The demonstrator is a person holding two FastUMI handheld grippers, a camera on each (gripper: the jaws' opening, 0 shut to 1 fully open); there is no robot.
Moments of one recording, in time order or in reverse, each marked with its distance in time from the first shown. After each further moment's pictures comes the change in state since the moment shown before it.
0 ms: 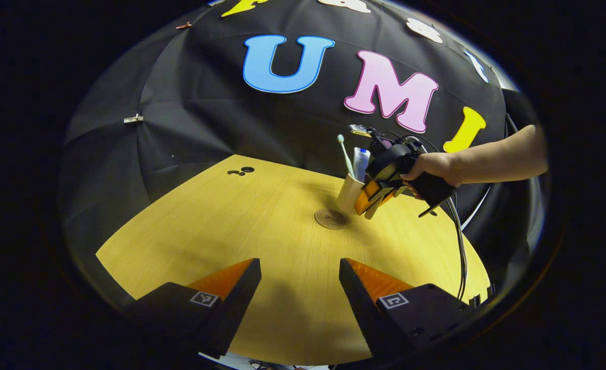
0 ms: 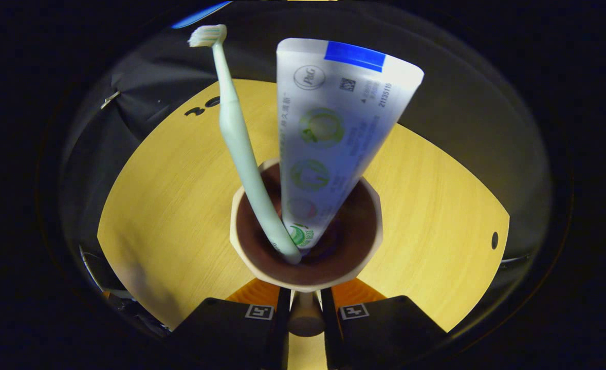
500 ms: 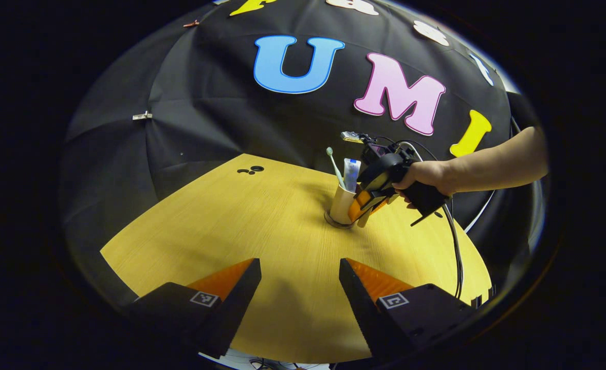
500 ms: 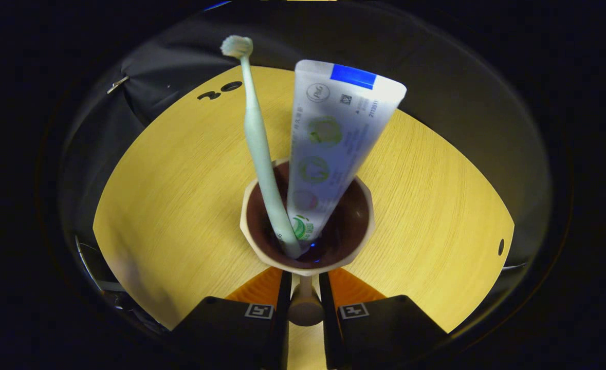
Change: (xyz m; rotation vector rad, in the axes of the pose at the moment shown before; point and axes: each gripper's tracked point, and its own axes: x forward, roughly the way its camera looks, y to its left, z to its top) left arm -0.007 0.015 -0.004 -0.021 0.001 0.028; right arm 0.019 0.026 -0.005 -0.033 0.028 0.001
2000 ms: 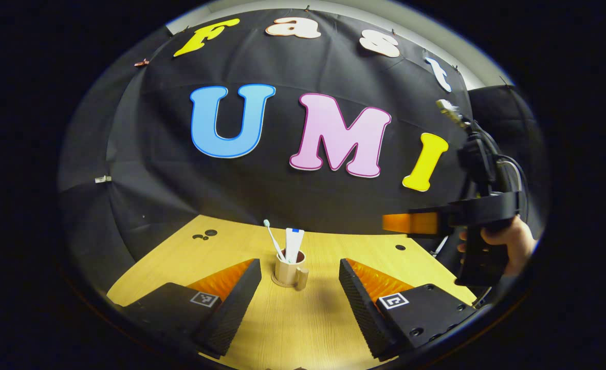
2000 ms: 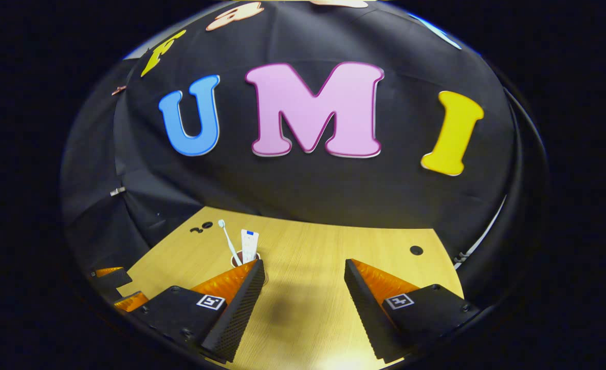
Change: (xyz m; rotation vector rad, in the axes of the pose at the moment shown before) left arm -0.026 -0.137 0.138 0.143 -0.241 -0.161; right arm -0.329 -0.105 -0.058 0.317 -0.838 -0.257
